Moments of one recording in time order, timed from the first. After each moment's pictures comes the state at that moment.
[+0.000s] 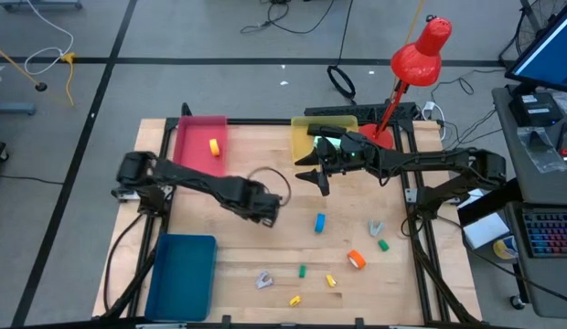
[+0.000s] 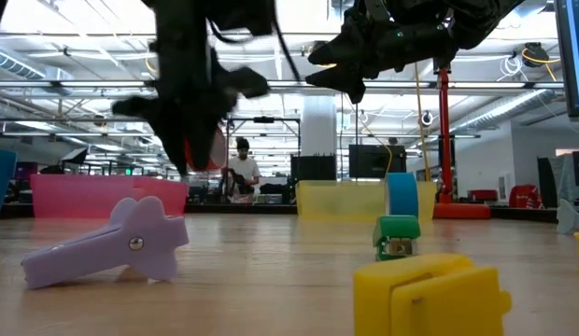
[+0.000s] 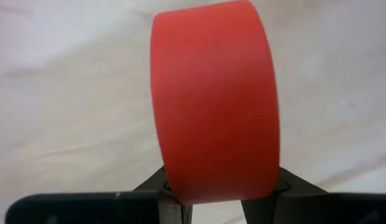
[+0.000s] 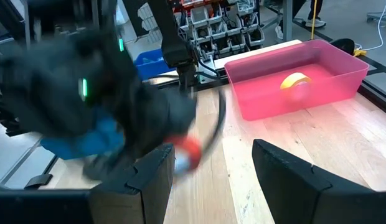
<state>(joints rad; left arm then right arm) -0.11 1.78 1.29 -0.97 -0.07 -1.27 -0.27 1.38 0.81 0.34 -0.32 0.20</state>
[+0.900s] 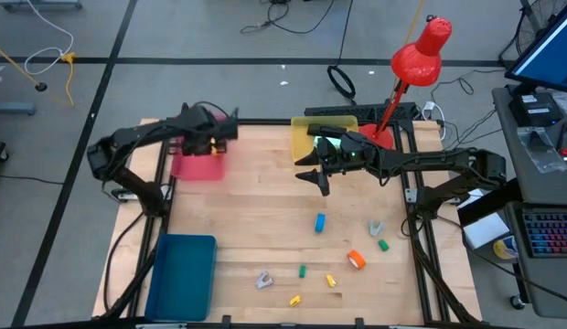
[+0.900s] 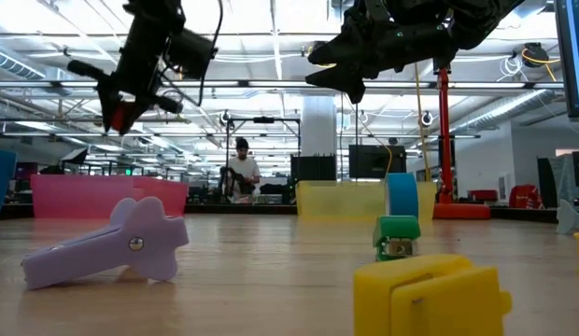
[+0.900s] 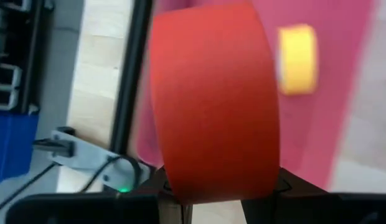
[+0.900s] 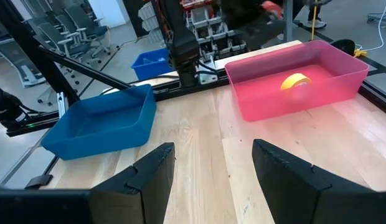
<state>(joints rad) 0.53 1.51 1.25 -1.56 -0.36 -1.27 -0.27 1.38 0.81 0.34 -0.32 0.20</state>
